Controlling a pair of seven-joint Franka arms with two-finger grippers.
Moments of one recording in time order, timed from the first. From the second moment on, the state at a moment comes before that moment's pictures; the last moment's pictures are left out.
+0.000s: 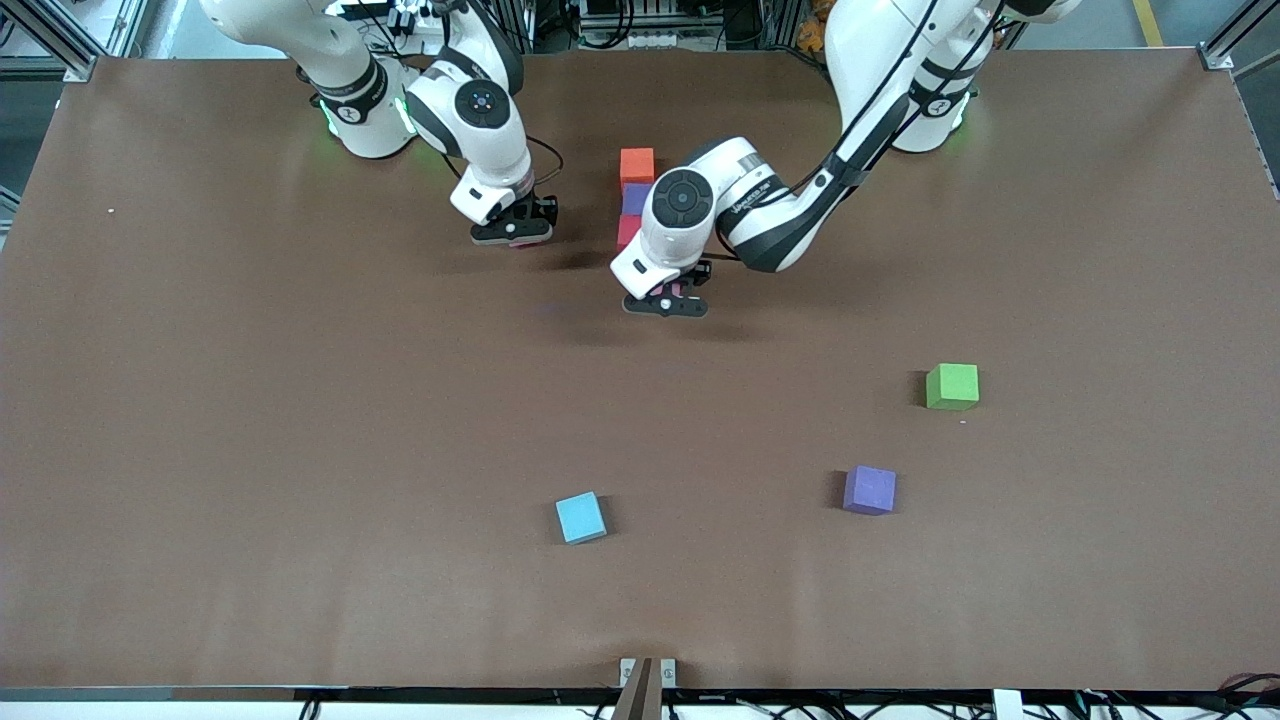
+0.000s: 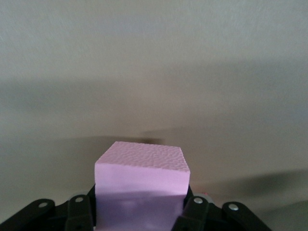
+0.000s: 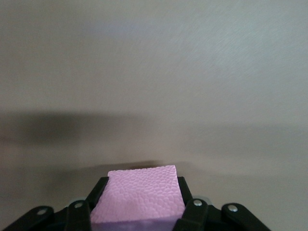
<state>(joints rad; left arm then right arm) -0.46 0.59 -0.47 -1.86 0.08 2.32 -0.89 0.67 0.06 0.15 -2.64 -0.04 2.65 0.77</state>
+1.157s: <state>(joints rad) -0.53 0.66 -0.46 -1.80 0.09 2.37 -1.07 0.48 -0.04 0.14 -2.63 -0.04 2.76 0.76</state>
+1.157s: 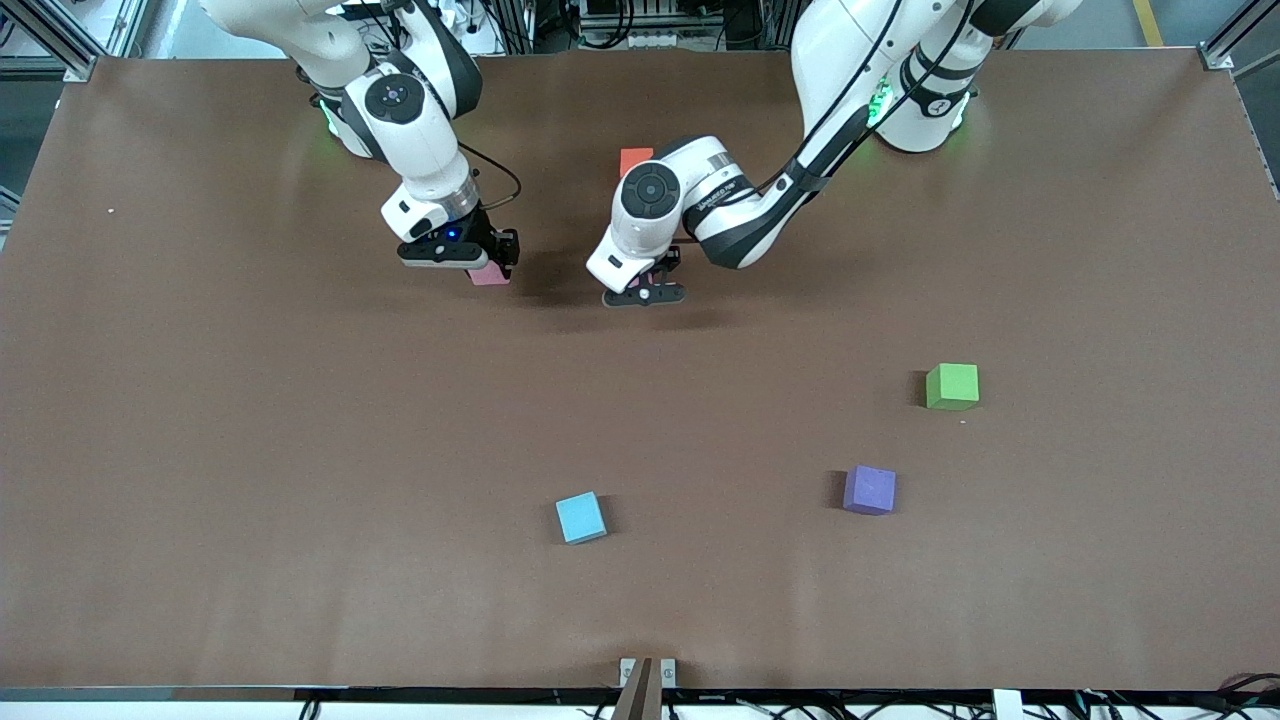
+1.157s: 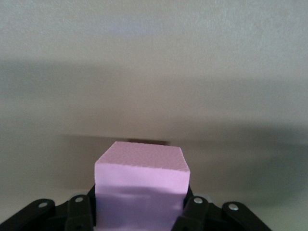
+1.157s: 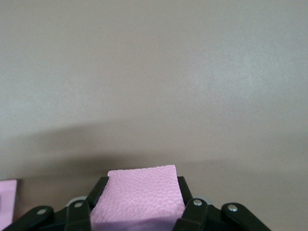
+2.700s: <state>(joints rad) -0.52 0.61 -0.46 -1.76 0.18 2.30 -1.16 0.49 -0.04 0.14 -2.59 -0.03 2.78 0.79</state>
